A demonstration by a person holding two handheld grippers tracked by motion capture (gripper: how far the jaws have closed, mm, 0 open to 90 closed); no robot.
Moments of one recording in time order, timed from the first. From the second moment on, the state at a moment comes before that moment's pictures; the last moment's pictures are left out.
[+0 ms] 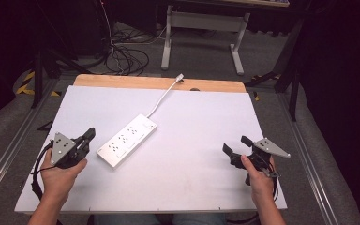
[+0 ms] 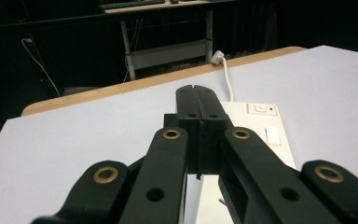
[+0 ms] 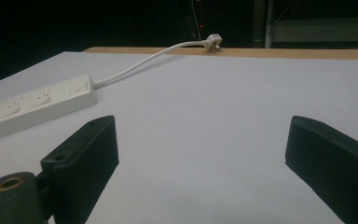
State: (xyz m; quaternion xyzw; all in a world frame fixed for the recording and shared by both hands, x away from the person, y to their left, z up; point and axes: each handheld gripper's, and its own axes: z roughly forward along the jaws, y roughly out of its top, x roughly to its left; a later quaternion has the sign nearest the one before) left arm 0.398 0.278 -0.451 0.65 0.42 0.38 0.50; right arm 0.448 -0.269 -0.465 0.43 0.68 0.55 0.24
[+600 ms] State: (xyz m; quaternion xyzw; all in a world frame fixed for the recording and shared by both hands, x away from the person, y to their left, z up) left arm 0.400 0.273 -0.452 0.67 0.41 0.37 0.50; right arm 0.448 -0.269 -0.465 0.43 0.68 0.55 0.24
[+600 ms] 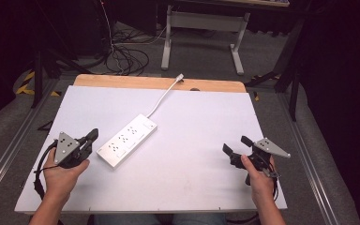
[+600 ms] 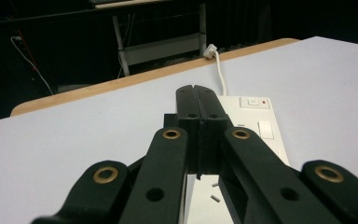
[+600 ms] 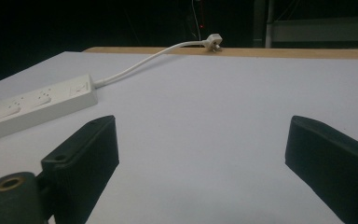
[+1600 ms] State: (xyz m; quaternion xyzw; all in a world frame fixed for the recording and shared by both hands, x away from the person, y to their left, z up) left arm 0.403 0.265 -0.454 0.69 0.40 0.35 0.50; right arm 0.448 -0.269 -0.466 0.43 0.68 0.55 0.24
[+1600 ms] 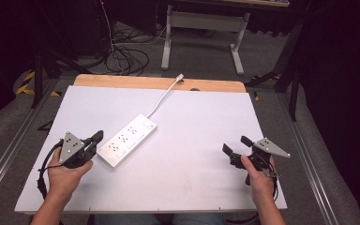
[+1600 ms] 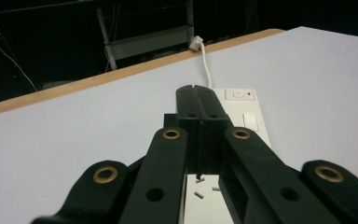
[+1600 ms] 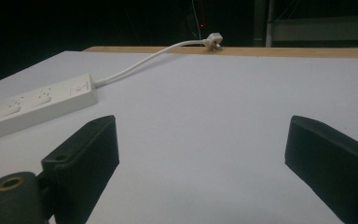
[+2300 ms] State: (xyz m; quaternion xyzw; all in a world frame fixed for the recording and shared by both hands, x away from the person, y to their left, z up) left arm 0.405 0.258 -0.458 0.71 0.38 0.33 0.49; right arm 0.448 -0.269 -0.466 0.43 0.68 0.55 0.24
